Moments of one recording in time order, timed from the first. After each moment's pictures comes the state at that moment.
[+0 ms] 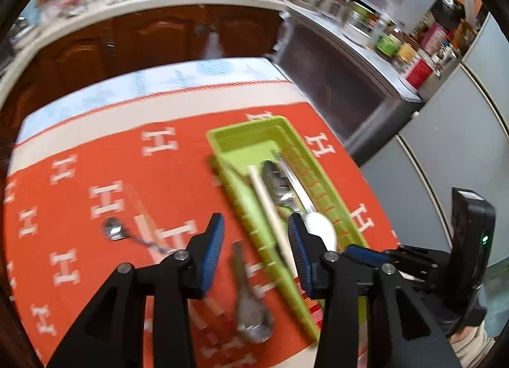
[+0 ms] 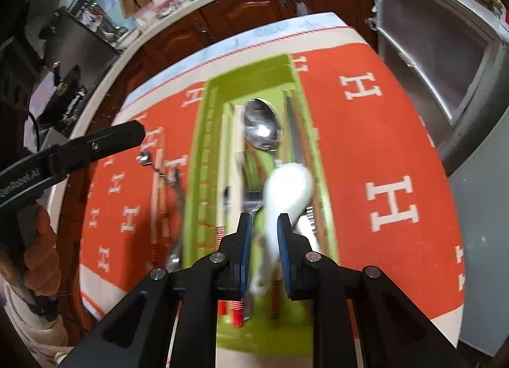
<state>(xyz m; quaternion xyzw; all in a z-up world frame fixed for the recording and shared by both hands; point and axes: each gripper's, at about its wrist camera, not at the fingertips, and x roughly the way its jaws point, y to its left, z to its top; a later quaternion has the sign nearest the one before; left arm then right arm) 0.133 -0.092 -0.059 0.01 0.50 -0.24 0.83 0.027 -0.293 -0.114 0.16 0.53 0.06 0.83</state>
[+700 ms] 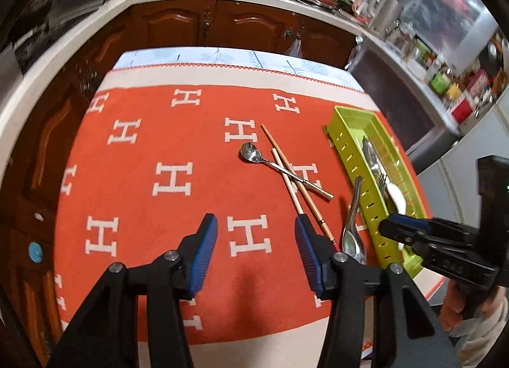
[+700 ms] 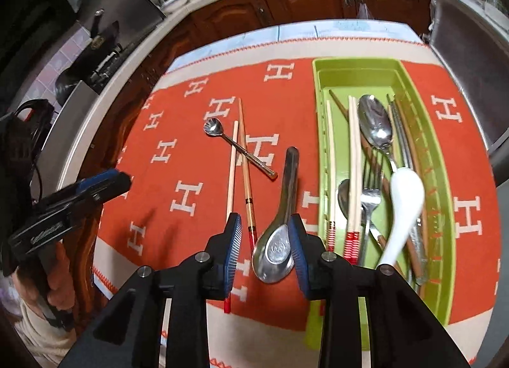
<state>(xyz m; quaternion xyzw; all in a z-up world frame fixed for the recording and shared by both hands) 0.080 0.066 -0.082 -0.07 0.51 -0.14 0.85 0.034 -0.170 -0.096 0.10 0.56 0.13 0.81</state>
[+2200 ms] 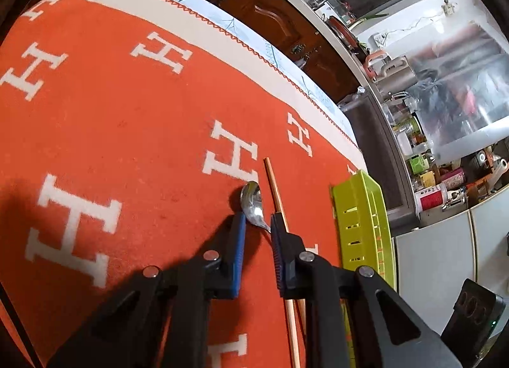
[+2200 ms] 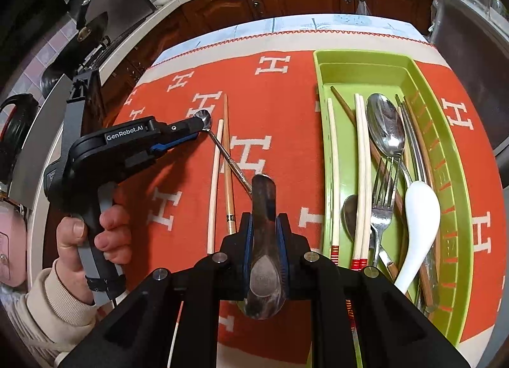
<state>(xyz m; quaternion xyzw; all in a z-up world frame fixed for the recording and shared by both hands) 0.198 0.048 -0.207 -0.29 0.49 -0.18 0.80 0.058 -0.166 -0.127 0.08 0.55 0.11 0.82</state>
